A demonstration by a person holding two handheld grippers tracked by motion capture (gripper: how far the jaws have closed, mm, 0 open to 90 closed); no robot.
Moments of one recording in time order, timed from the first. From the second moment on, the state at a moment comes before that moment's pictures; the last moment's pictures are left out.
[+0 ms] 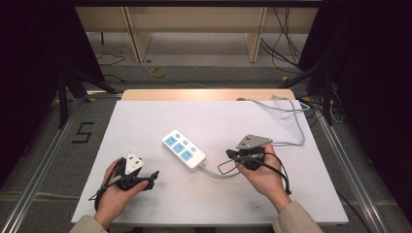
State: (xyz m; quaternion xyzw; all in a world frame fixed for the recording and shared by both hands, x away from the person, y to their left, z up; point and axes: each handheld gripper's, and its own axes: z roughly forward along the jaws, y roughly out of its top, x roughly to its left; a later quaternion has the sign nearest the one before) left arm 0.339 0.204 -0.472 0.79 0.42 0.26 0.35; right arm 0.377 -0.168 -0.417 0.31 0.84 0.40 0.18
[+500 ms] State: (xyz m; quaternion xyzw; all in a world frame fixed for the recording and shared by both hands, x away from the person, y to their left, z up) left arm 0.339 0.203 -0.472 0.79 0.42 0.26 0.35; right arm 0.382 -0.160 -0.416 0.31 0.85 0.40 0.18
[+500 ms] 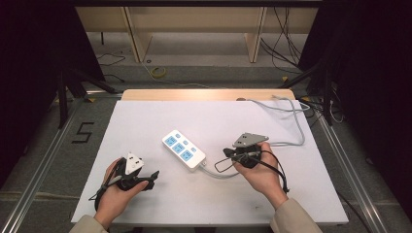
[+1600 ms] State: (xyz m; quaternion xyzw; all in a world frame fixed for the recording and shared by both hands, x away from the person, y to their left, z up) left arm 0.339 0.203 -0.472 0.79 0.42 0.26 0.35; right arm 0.390 -0.144 -0.413 0.29 0.85 0.39 0.17
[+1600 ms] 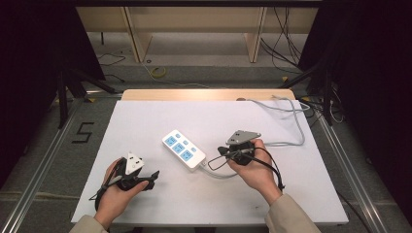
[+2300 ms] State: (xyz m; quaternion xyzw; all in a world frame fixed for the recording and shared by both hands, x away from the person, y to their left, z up) left arm 0.339 0.203 -0.472 0.80 0.42 0.26 0.35; right arm 0.396 -0.129 -0.412 0.29 0.86 0.38 0.17
